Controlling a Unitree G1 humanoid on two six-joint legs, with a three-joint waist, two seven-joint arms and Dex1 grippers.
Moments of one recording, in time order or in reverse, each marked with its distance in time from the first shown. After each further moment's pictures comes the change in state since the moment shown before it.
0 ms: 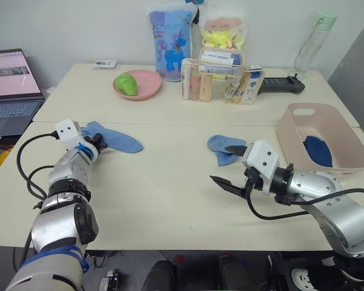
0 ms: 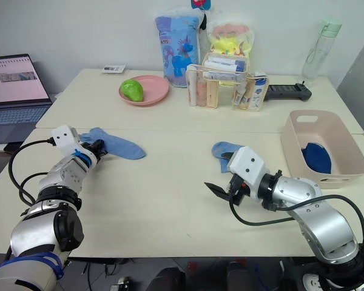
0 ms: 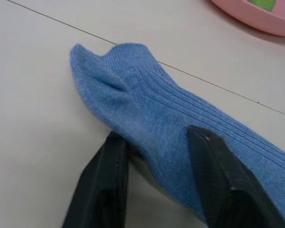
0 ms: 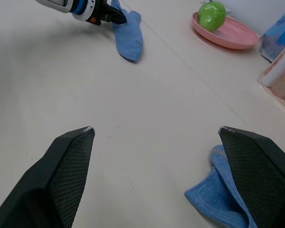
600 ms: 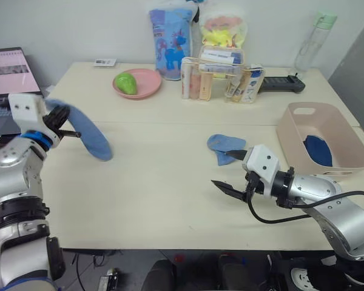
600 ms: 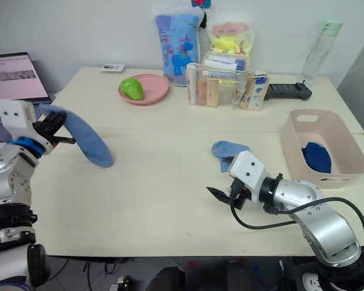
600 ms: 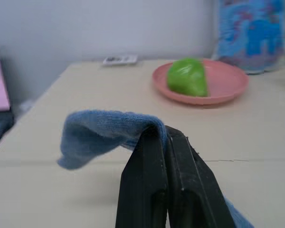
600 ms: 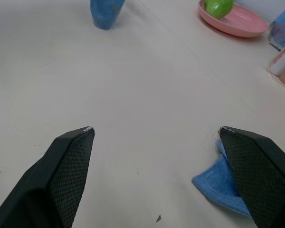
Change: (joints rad) left arm 0.318 0.218 -0.116 -0.799 -0.045 0.074 -0.370; right arm 0.035 -0.028 0.007 -0.005 0.009 -0.001 0.021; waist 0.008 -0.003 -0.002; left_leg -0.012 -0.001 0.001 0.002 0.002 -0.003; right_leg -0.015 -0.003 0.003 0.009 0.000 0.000
